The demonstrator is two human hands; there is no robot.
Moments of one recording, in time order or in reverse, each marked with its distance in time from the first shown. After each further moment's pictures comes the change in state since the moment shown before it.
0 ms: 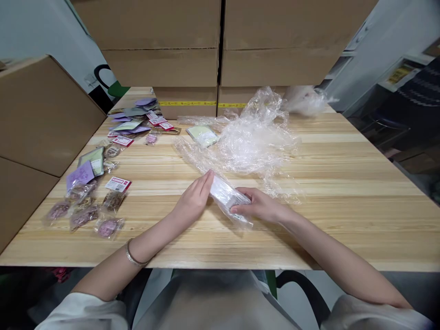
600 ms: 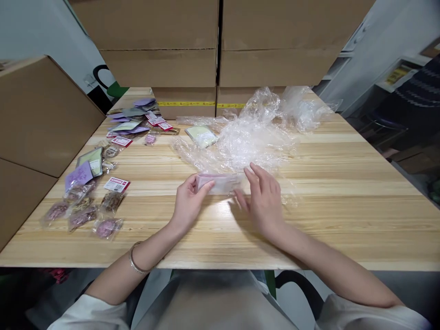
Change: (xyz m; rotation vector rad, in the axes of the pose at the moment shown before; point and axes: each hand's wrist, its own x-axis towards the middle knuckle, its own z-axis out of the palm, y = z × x) left_hand 0.029 0.033 -0.013 -1.018 0.336 -0.803; right_hand 0.000 0.023 0.025 -0.868 0.827 -0.376
